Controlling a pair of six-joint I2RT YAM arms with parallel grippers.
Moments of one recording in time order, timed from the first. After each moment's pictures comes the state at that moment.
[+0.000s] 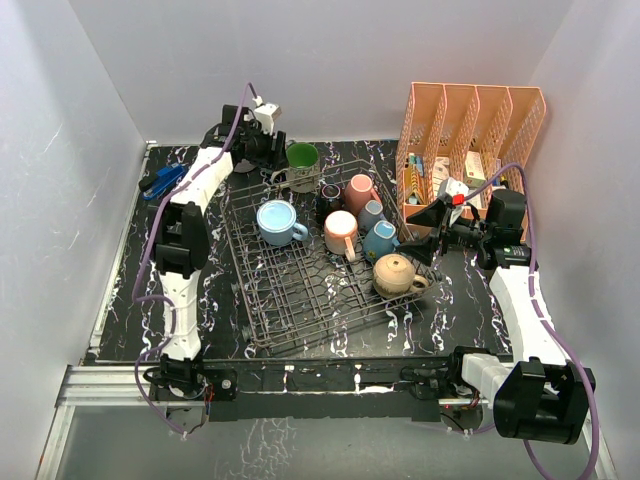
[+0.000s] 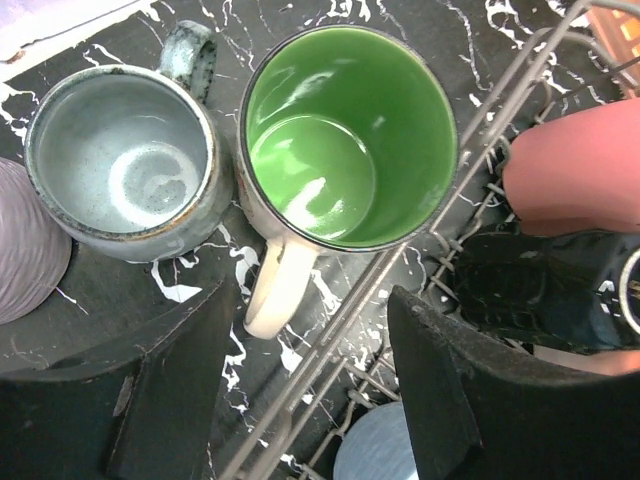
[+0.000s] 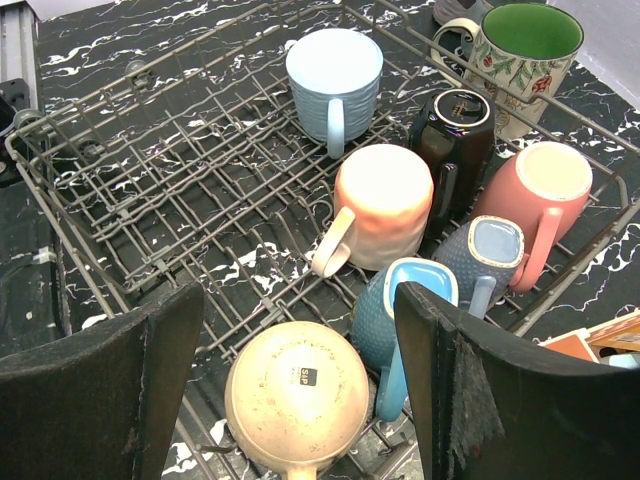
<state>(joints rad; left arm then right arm) -0.21 2.22 2.01 -0.49 0.43 0.10 -0.12 1.04 0.79 -0.21 -1.25 -0.43</state>
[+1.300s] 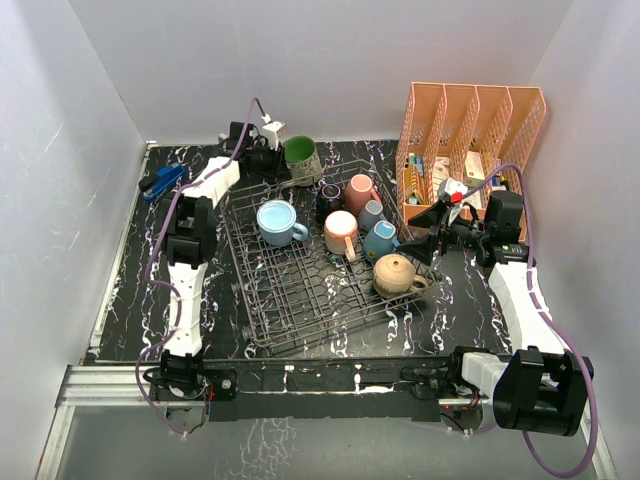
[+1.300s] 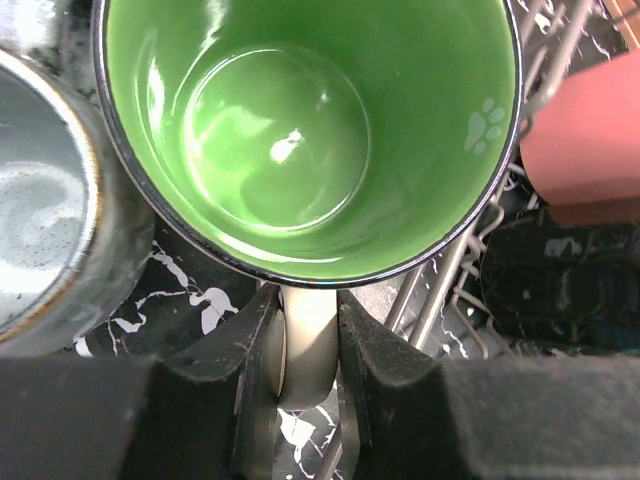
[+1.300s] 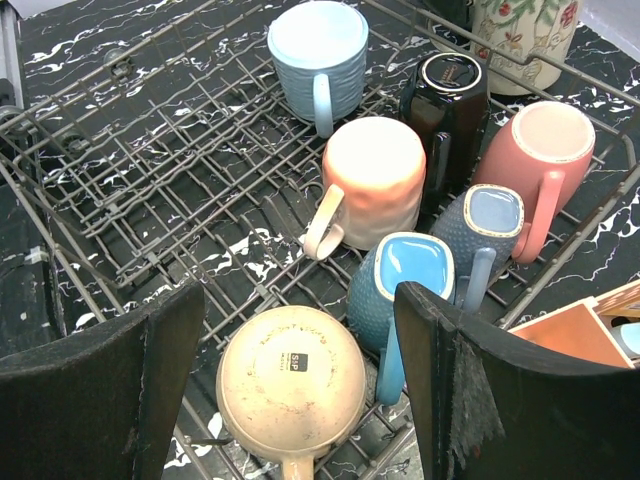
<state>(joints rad) -0.19 2.43 2.09 -0.44 0.61 0.13 -0.14 1.08 0.77 -0.21 -1.23 -0.43</state>
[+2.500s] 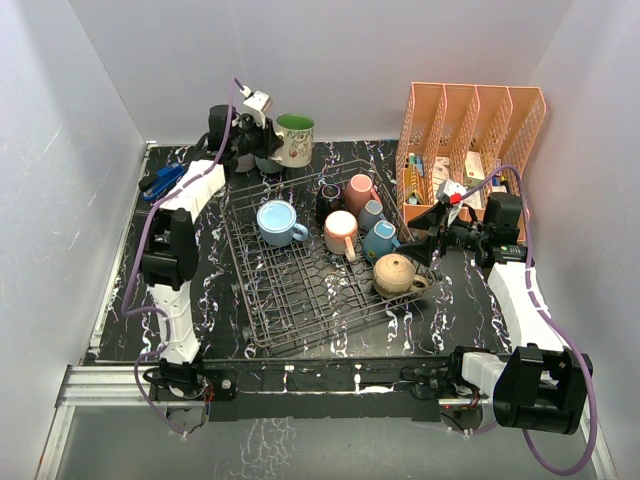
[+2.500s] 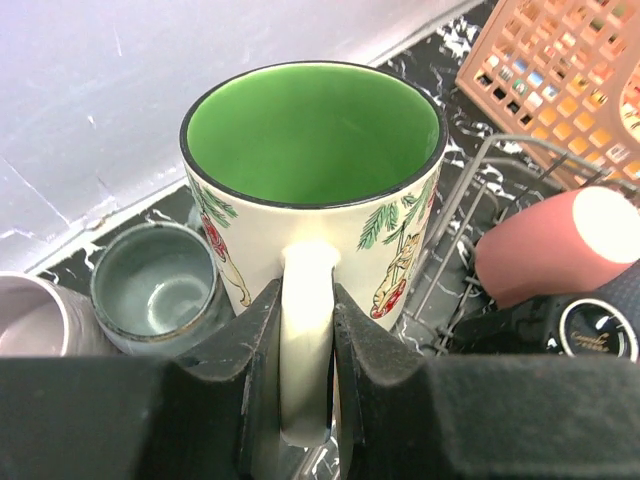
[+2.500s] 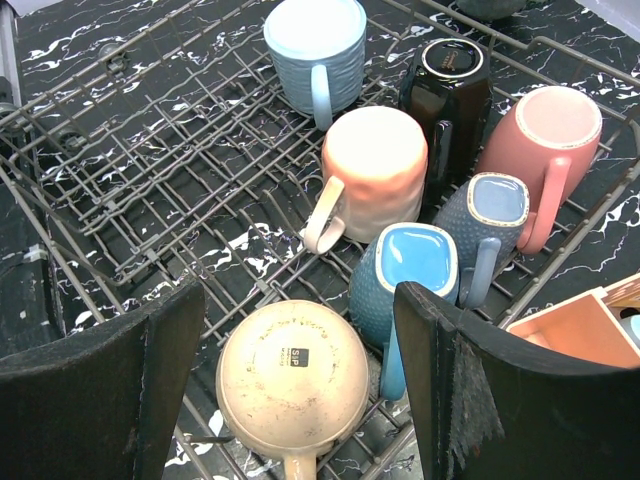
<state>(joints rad) -0.20 2.08 1.74 0.00 0.51 0.08 -0.14 1.09 0.76 -0.20 -1.22 -0.43</state>
